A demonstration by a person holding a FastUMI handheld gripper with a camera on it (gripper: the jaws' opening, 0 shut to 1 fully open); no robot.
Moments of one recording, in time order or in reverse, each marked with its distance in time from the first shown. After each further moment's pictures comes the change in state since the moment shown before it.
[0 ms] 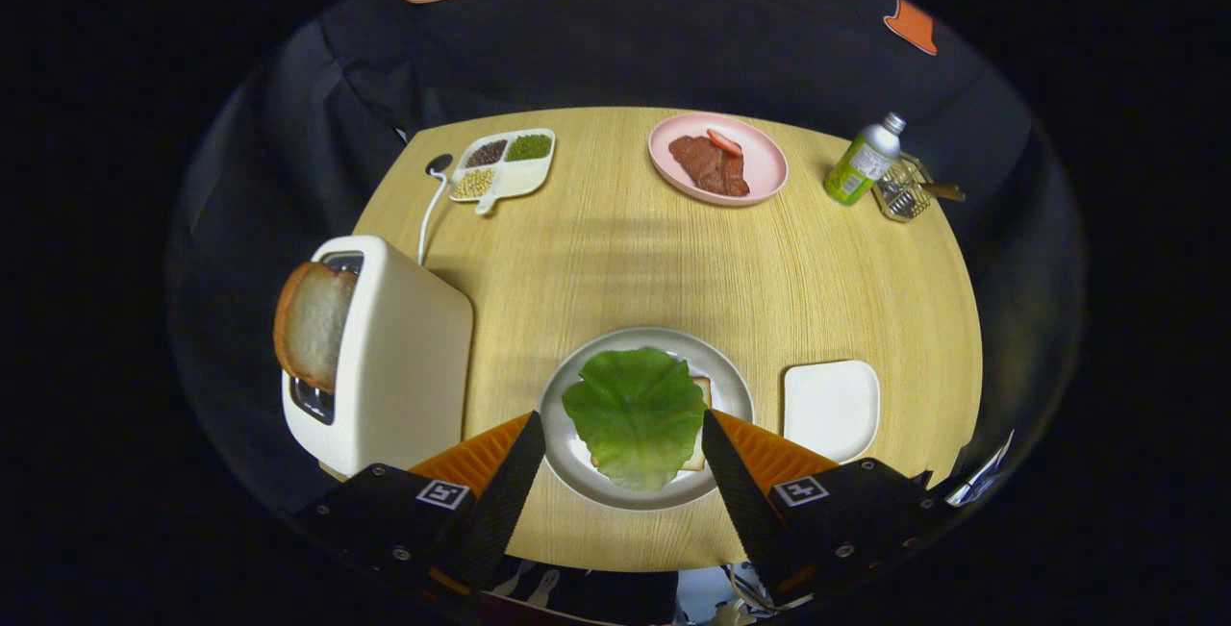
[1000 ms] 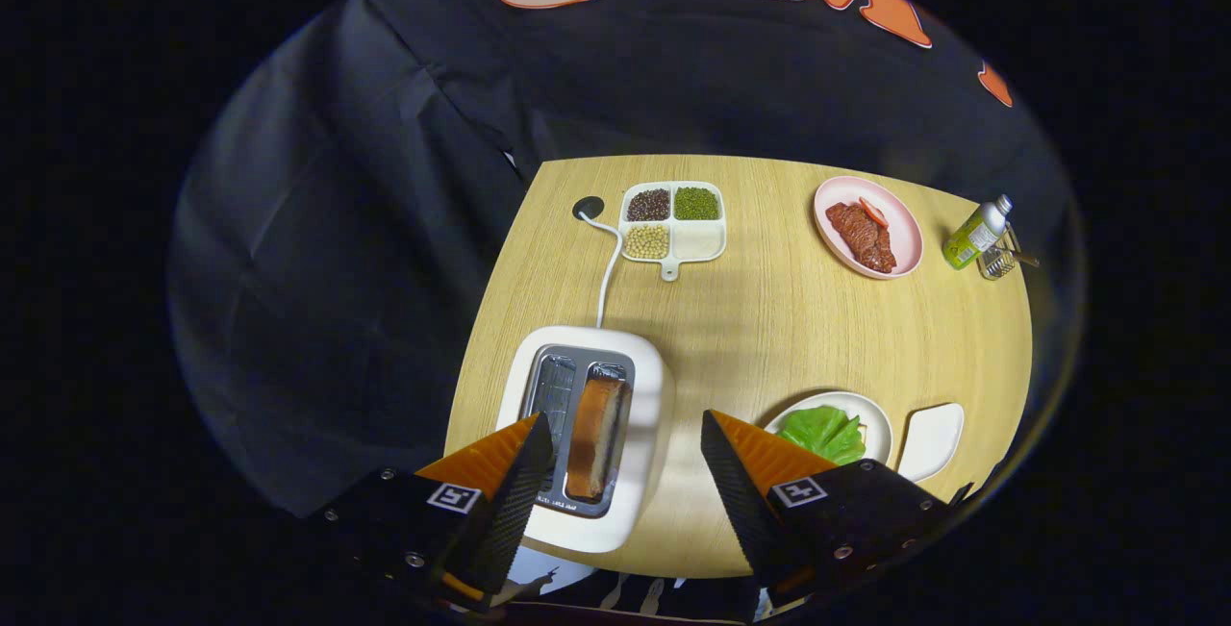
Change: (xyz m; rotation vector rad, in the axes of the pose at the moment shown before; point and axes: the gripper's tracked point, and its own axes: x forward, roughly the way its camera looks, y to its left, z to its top) arm -0.020 0.181 0.066 -0.016 -0.016 0.205
